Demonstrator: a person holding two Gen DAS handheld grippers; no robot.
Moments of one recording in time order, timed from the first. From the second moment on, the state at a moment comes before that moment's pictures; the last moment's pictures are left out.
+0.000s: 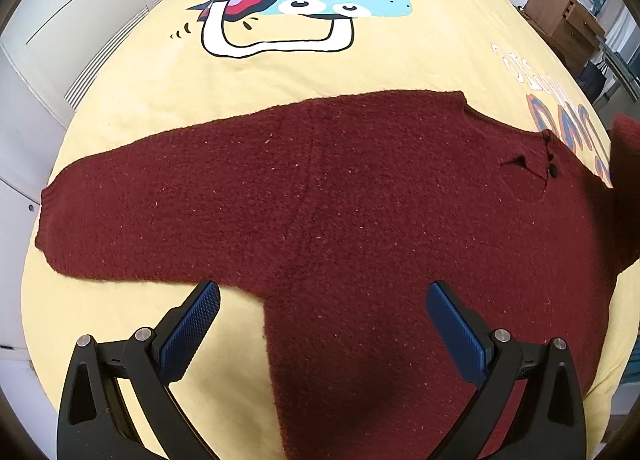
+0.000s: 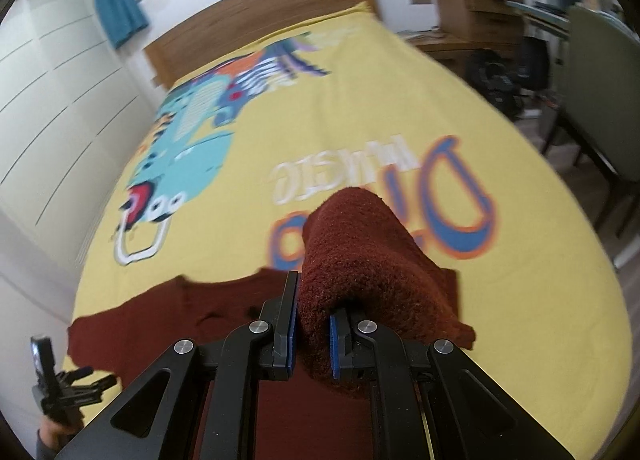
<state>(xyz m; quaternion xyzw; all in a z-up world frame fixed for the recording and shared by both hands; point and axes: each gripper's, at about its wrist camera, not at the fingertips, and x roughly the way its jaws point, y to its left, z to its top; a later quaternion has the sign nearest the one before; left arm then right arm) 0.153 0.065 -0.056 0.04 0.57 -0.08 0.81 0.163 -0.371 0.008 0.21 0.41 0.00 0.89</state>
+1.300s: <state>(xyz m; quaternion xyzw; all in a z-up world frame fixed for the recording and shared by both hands) 0.145 0.056 -0.085 0.09 0.59 -0.06 0.80 0.142 -0.252 -0.132 0.12 0.57 0.00 0.81</state>
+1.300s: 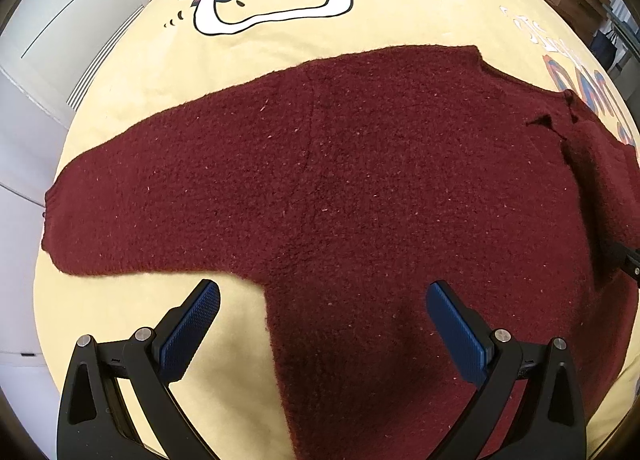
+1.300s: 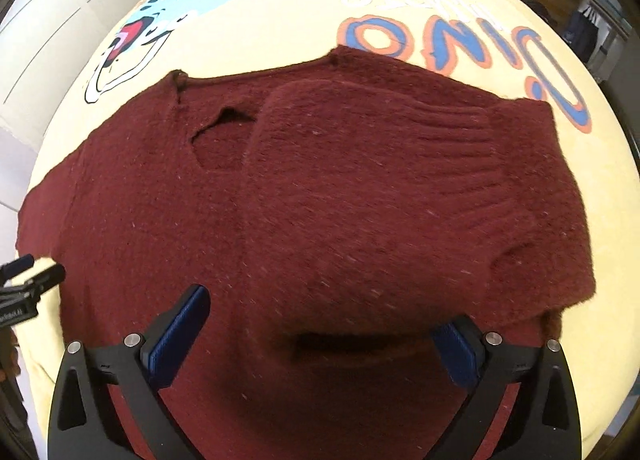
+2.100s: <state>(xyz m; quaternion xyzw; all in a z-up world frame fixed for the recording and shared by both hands) 0.112 -0.179 -0.075 0.29 0.51 -0.27 0.77 0.062 -0.371 -0.144 0.15 0.57 -0.10 0.80</state>
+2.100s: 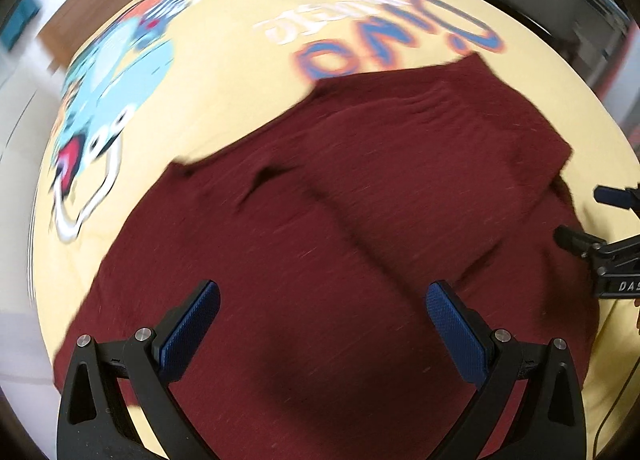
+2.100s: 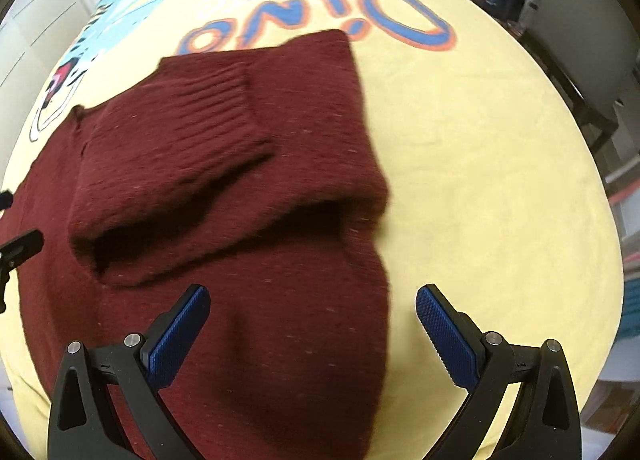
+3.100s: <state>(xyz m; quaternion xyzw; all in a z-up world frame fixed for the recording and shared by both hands) 0.198 -0.186 -0.105 0.18 0.53 -0.27 0.78 0.065 -0.397 -0.157 0.18 0.57 -0.11 0.79</state>
